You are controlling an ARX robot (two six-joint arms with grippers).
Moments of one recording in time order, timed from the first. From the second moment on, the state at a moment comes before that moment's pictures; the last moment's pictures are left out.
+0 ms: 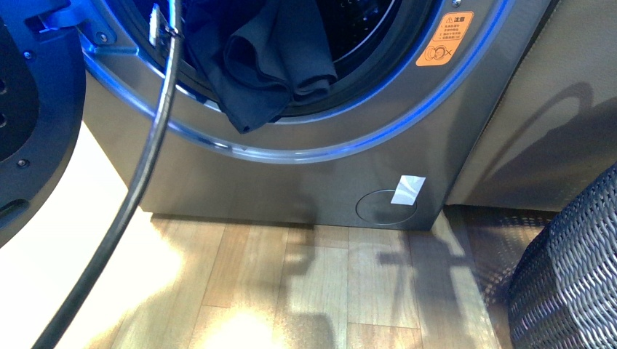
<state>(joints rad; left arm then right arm) -0.25 2.96 2.89 -0.06 -0.29 0.14 0.00 0.00 0.01 0.00 0.00 0.00</state>
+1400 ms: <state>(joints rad) -0.28 1.97 1.16 0.57 -0.12 0.03 0.00 0.00 0.01 0.00 0.00 0.00</state>
